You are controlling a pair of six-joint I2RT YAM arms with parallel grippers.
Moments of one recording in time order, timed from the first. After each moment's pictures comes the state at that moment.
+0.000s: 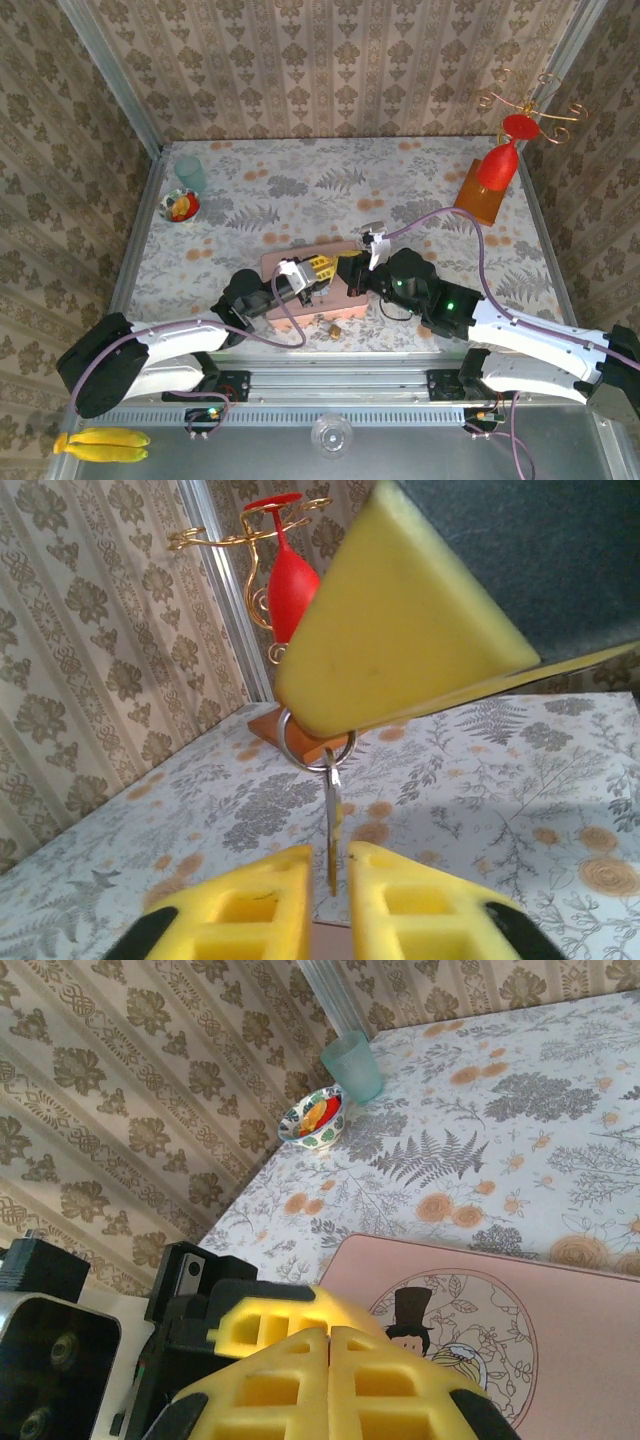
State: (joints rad) left arm -0.92 1.16 0.28 0.95 0.27 0.22; right arm 0.99 0.99 0.71 0.04 0.17 0.57
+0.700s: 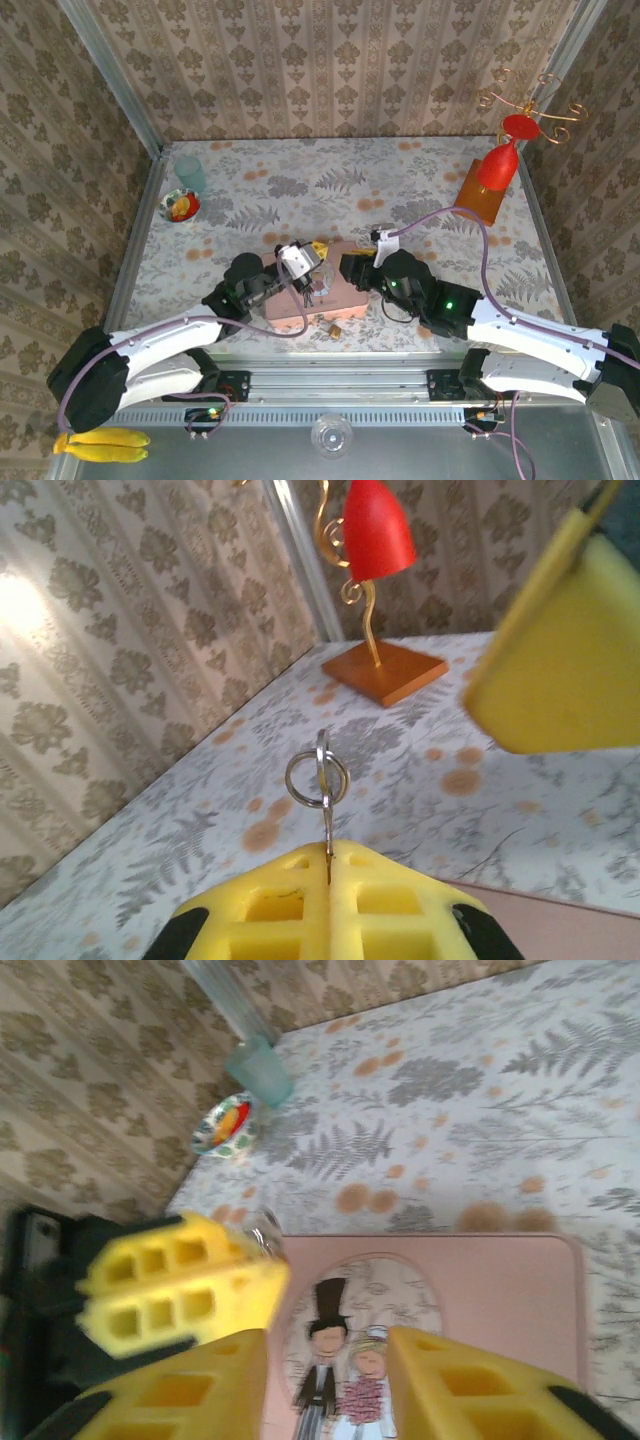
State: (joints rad) left arm -0.86 1.06 0.43 0.57 0.14 0.35; right arm 0.99 1.00 0.72 -0.10 0.36 0.70
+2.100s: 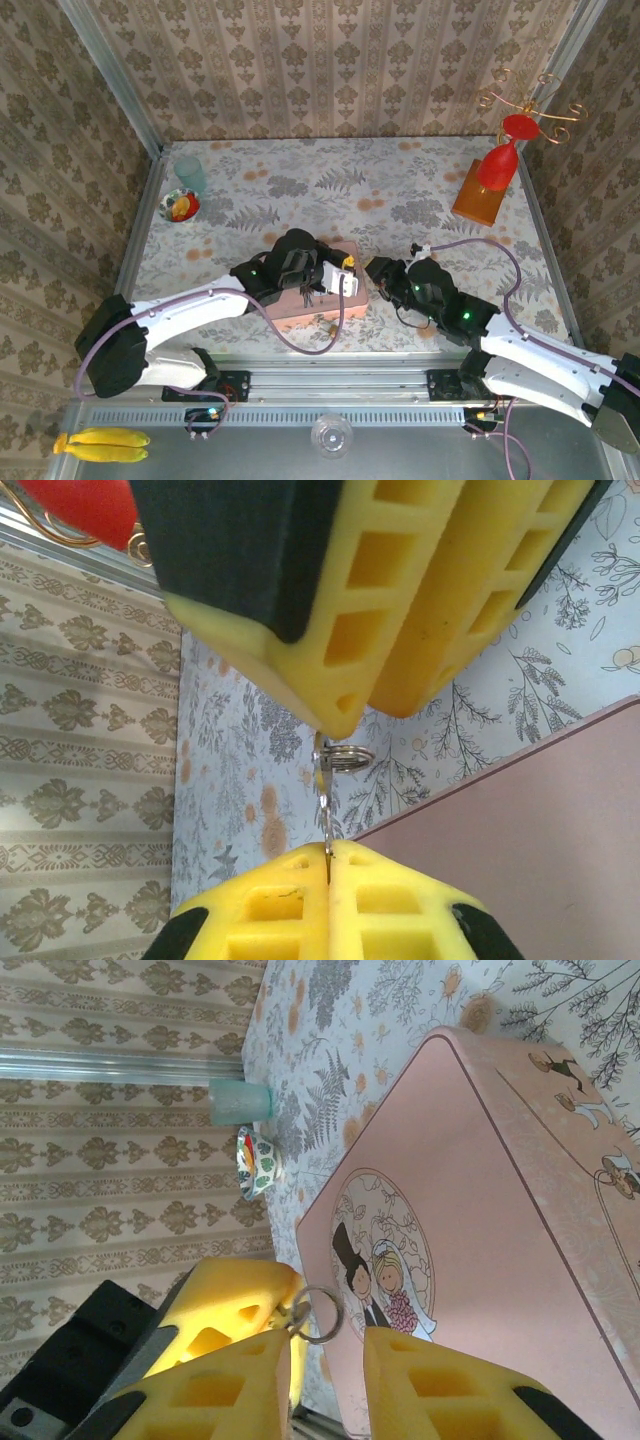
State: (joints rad) left arm -0.98 1.30 0.79 0.03 0.15 1.10; right arm 0.82 0.83 0.48 -0.03 0.11 1.47
